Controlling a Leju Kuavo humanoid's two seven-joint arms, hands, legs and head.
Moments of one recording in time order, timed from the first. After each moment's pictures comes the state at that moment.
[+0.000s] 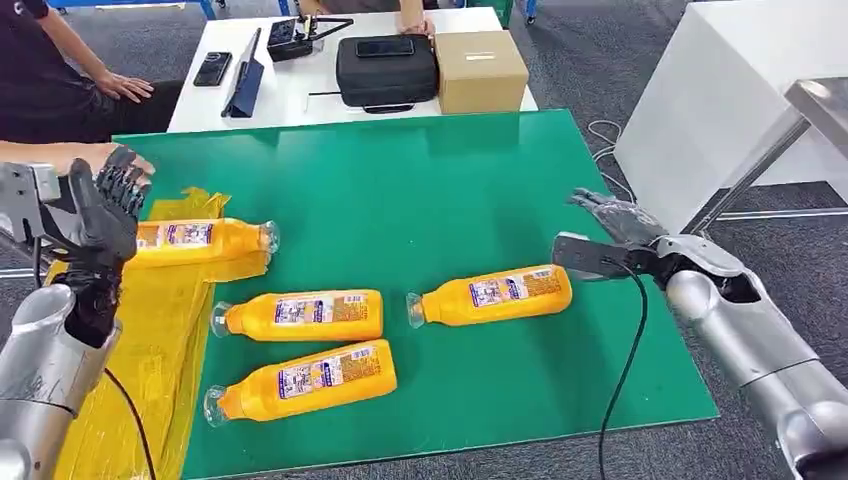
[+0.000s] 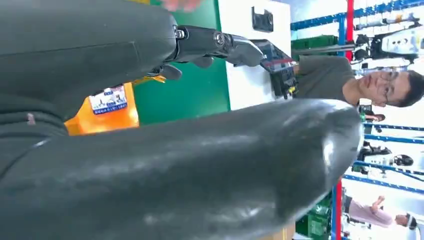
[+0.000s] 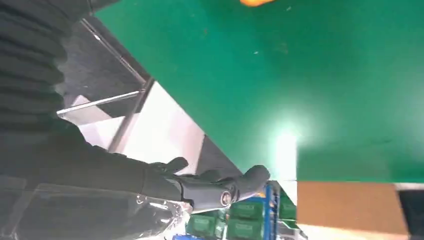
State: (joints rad) left arm -0.68 0.23 -0.22 -0.96 0.45 0.03 -0.12; right arm -0.55 -0.64 0.50 -1.28 0.51 0.27 0.00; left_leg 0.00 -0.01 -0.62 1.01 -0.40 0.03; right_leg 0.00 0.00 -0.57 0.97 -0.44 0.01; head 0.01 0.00
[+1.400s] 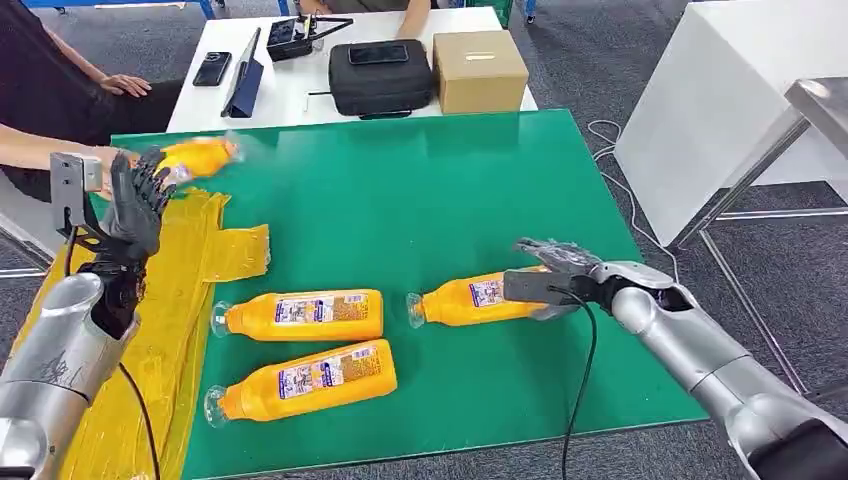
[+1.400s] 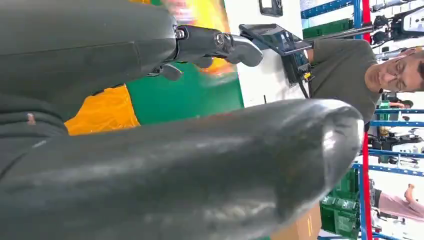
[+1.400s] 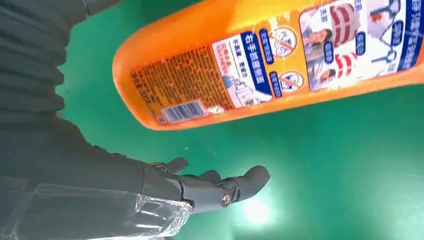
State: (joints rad) left arm -0.74 0.20 -0.32 -0.86 0.43 0.05 -0.13; right arm -0.59 -0.53 0.70 -1.17 0.40 0.35 0.00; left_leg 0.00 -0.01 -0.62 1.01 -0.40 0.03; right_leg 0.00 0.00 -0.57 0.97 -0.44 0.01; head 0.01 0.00
